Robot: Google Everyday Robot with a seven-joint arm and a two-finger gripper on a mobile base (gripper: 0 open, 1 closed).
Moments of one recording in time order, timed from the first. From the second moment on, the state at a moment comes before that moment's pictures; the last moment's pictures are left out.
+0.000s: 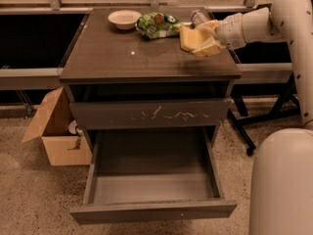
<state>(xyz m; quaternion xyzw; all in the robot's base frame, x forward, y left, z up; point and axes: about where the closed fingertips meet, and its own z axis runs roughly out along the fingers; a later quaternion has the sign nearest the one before) 0.774 -0.155 0.893 -0.62 0.59 0.13 0.50</state>
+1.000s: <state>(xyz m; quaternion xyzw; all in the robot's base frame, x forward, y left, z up) 0.792 -0.173 0.890 -0.59 0.61 0.14 0.52</state>
